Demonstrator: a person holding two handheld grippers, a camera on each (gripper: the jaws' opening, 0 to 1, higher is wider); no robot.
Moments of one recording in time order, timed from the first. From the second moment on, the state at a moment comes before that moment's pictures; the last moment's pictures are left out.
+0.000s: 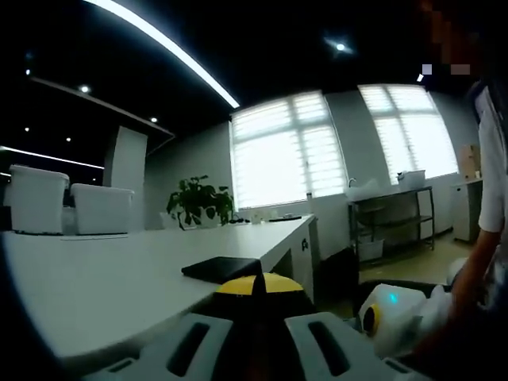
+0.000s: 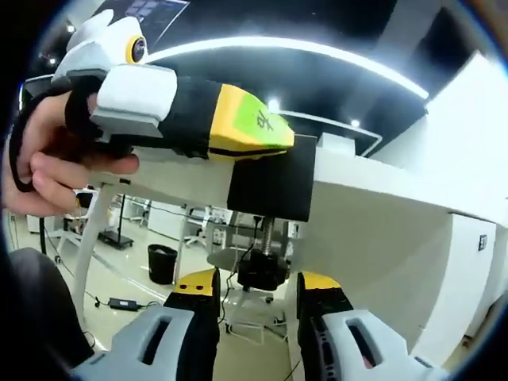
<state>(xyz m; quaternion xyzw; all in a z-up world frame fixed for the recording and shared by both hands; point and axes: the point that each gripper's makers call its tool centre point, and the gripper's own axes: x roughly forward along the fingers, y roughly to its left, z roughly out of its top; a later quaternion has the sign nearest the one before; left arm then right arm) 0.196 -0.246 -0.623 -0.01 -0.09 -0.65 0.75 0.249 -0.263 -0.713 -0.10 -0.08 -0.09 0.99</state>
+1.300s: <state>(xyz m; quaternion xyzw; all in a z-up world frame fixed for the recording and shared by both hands) 0.197 -0.242 -0.621 -0.03 -0.09 -0.66 0.75 0.255 -0.247 -0.711 -0.05 -0.06 0.28 0.96</state>
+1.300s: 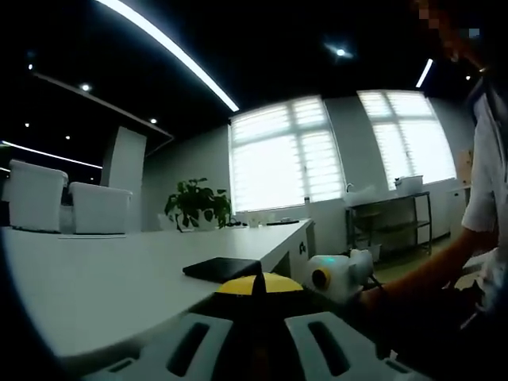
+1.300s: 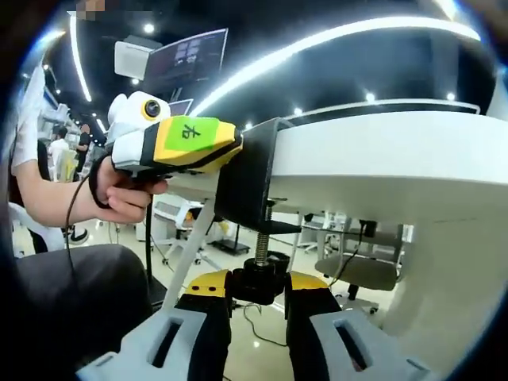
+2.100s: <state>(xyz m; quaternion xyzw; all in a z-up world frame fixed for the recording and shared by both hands) 0.198 -0.242 -0.622 -0.03 -0.09 -0.66 0.75 0.199 -0.260 -0.732 -0.03 -0.06 -0.01 1.00</state>
